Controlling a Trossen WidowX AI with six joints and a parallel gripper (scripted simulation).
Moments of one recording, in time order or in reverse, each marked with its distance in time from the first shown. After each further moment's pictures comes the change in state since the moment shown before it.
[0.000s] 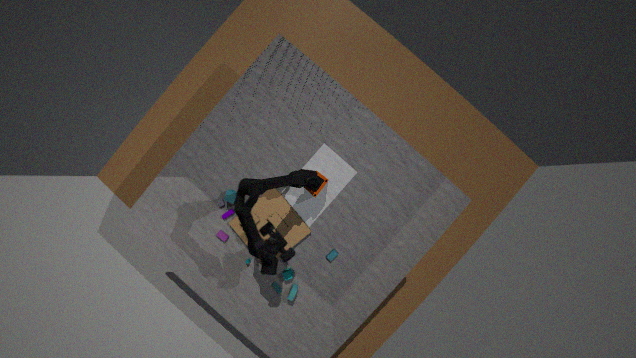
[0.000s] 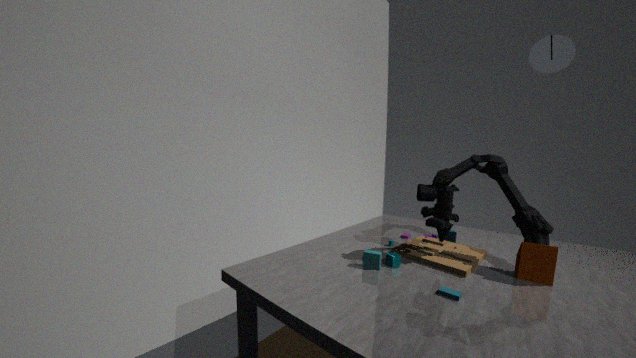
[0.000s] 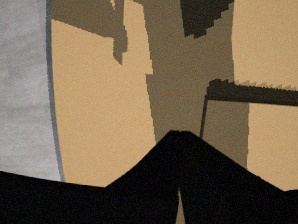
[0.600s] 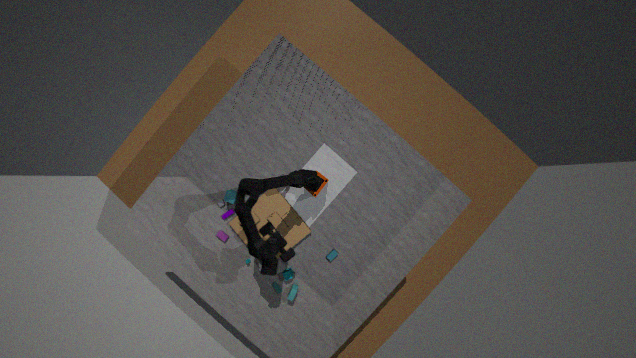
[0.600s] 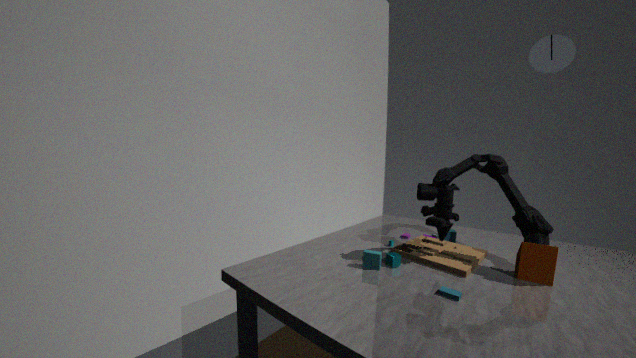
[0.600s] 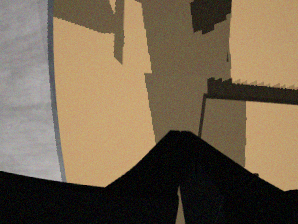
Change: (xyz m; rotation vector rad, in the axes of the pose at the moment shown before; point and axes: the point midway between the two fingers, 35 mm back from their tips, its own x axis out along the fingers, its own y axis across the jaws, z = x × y) arm -0.004 0.000 0.000 0.002 -0.003 -0.001
